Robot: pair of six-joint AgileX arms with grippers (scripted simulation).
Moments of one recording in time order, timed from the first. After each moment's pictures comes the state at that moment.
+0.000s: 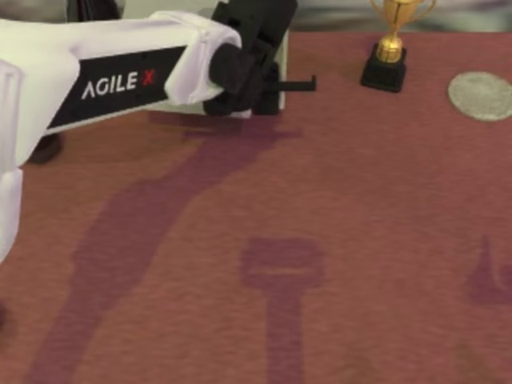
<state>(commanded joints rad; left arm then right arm) -0.58 2.14 1.63 -0.40 -0.32 -0.43 0.00 0.00 0.00 0.00 0.00 0.00</state>
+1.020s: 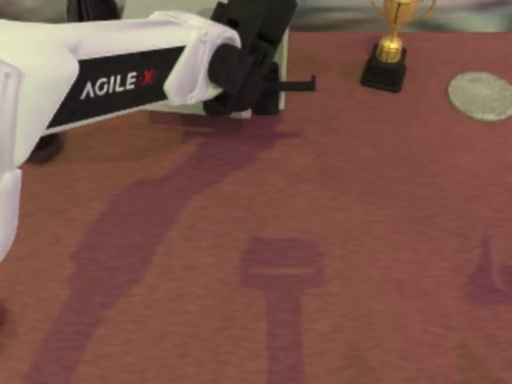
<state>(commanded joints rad) -0.58 2.14 1.63 -0.40 -0.32 -0.43 0.00 0.00 0.00 0.00 0.00 0.00</state>
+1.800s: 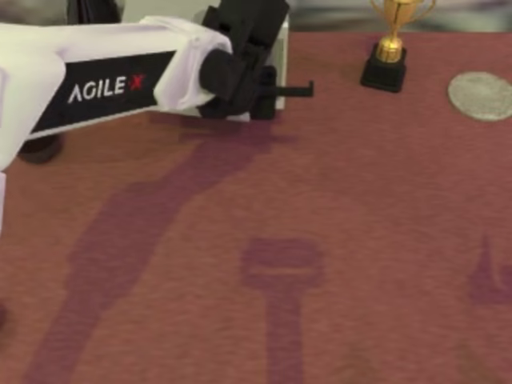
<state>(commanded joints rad) -0.58 2.10 1.57 -0.36 -0.28 -0.39 0.00 0.00 0.00 0.00 0.00 0.00</state>
